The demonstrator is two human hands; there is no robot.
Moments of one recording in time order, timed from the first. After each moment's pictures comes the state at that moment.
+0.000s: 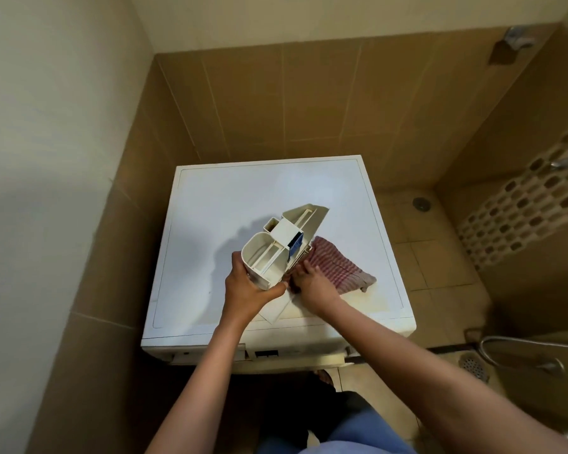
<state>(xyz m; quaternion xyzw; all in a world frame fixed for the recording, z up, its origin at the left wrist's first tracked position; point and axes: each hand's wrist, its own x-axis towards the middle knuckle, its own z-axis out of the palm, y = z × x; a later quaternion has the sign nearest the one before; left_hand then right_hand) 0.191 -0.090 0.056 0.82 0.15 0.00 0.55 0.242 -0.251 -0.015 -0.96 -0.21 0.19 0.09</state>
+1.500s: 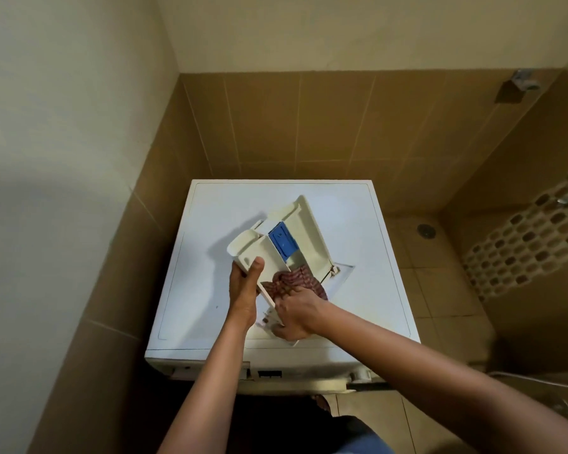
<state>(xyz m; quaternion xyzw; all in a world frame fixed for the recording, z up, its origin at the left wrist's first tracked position) 0.223 -0.081 0.062 0.54 0.23 0.03 0.81 0.235 -0.201 0.079 -0.87 -0.41 0.23 -0.13</state>
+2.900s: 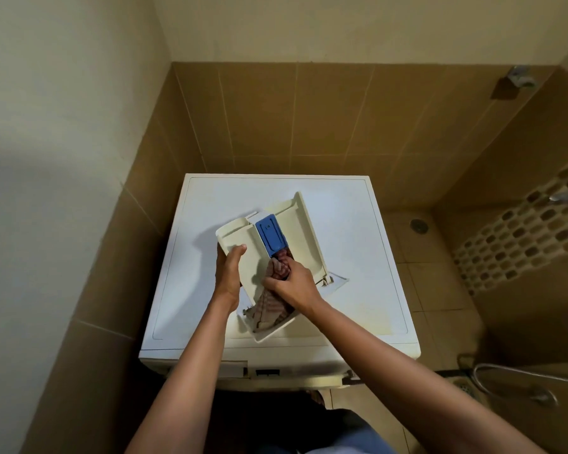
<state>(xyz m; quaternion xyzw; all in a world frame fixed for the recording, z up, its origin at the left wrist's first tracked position) 0.251 -0.050 0.058 0.59 0.27 0.01 0.76 0.250 -0.192 0.071 -0.85 -0.02 0.19 0.50</state>
